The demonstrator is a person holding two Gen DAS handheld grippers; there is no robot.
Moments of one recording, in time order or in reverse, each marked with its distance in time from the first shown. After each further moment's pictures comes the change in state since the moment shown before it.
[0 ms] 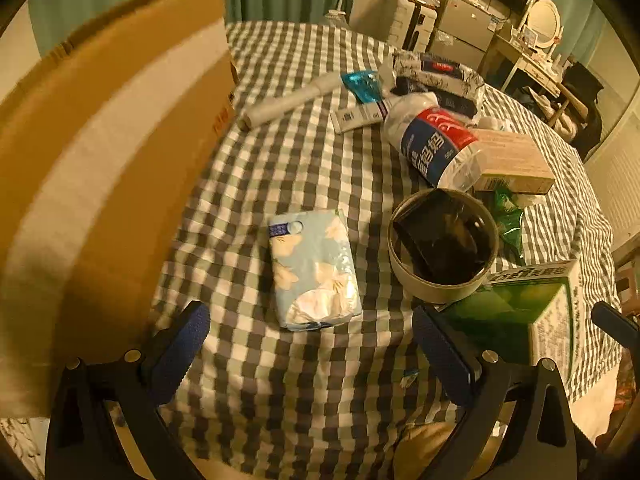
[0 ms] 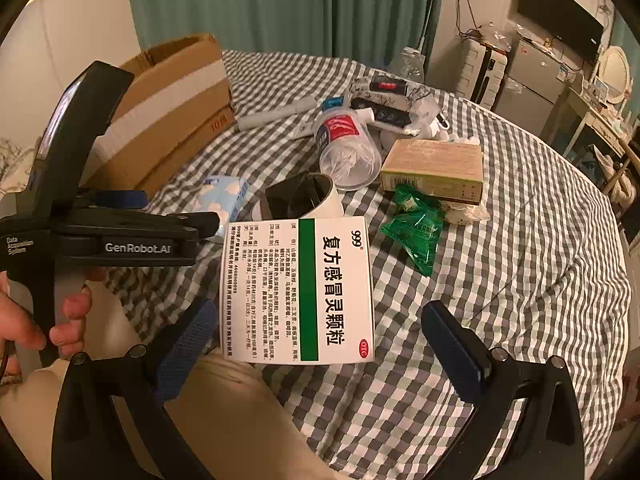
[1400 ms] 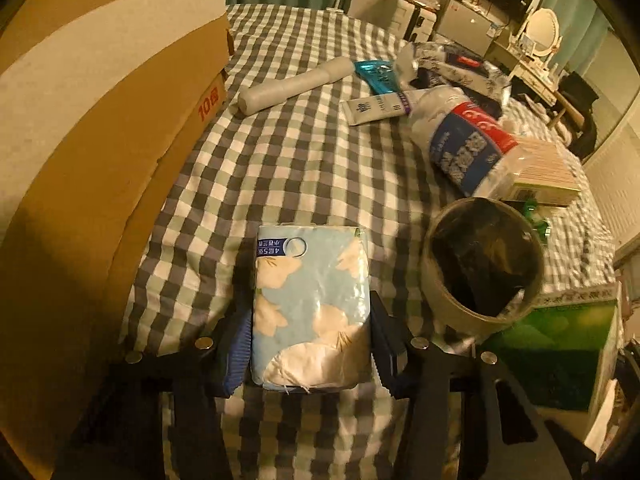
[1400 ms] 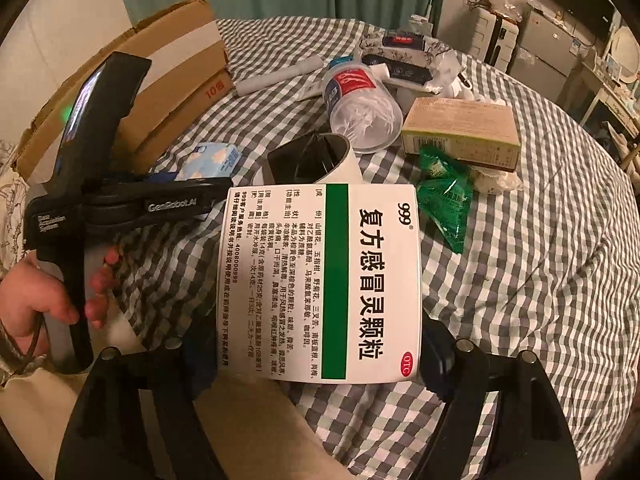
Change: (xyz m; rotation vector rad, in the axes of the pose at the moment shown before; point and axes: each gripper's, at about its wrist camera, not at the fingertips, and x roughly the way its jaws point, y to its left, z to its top) left arm 0.034 0.009 0.000 -0.057 -0.020 -0.046; right arm 0.028 -0.003 -0.003 0.048 0.082 0.035
